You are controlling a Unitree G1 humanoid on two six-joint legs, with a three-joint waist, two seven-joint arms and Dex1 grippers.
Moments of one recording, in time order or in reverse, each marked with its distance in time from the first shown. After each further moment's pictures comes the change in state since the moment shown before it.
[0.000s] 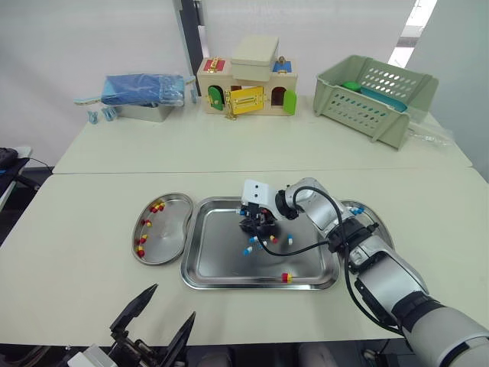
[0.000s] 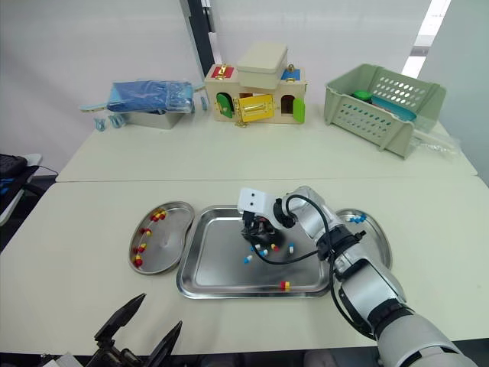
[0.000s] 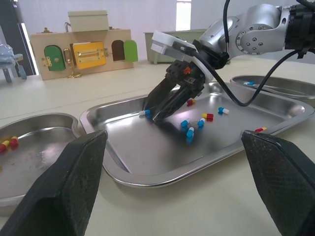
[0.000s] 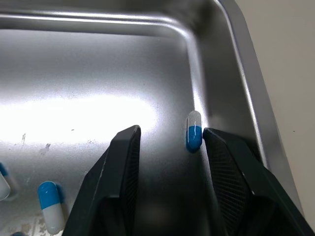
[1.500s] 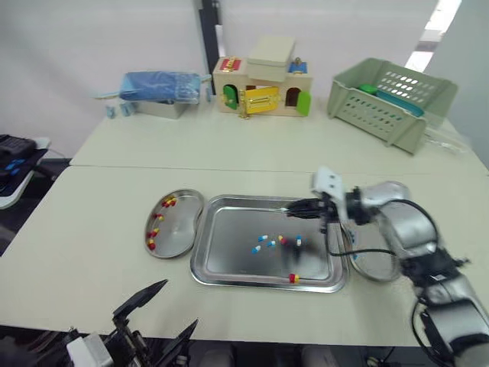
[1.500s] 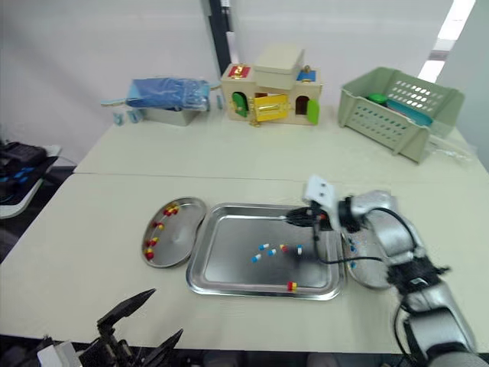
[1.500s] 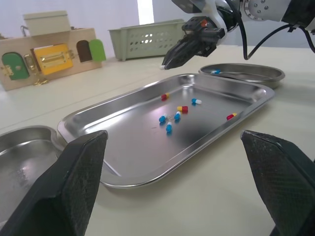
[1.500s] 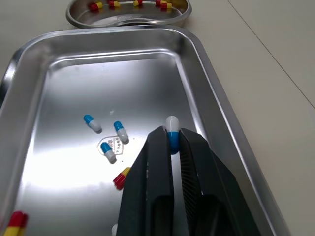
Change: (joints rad) left arm -0.074 0.272 -0.001 -0.019 -0.085 0.058 -0.136; right arm 0.440 -0.457 -0.369 -0.748 0.309 0.267 0.180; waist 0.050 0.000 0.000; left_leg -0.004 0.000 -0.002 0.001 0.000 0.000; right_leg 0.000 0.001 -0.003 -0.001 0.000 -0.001
